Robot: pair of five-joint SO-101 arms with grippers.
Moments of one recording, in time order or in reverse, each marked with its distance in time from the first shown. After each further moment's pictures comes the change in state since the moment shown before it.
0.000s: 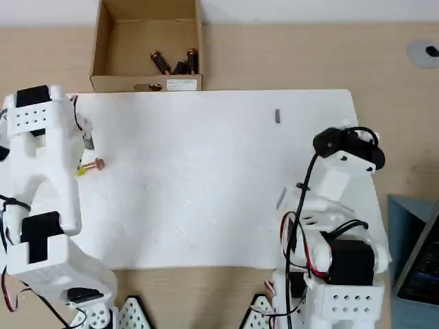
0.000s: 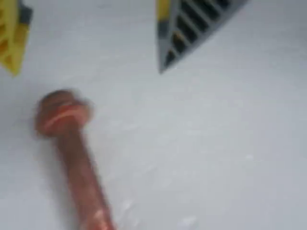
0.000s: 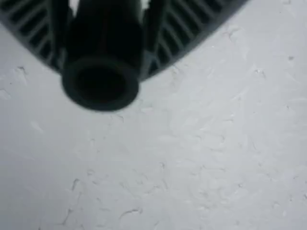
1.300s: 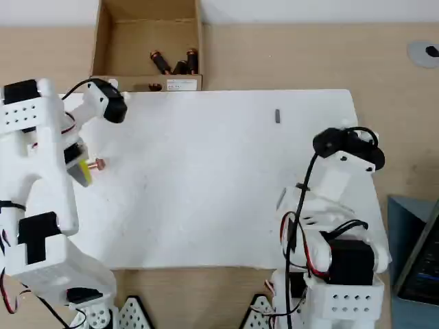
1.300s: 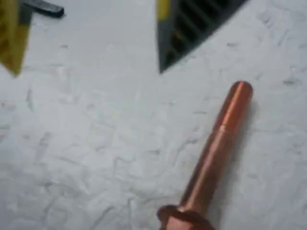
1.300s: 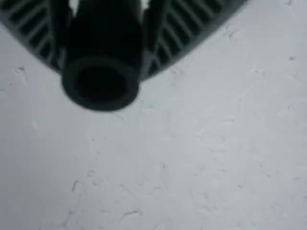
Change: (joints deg) left arm -2.2 0.0 -5.5 6.7 -129.8; right arm 0.0 0.0 0.2 0.0 0.0
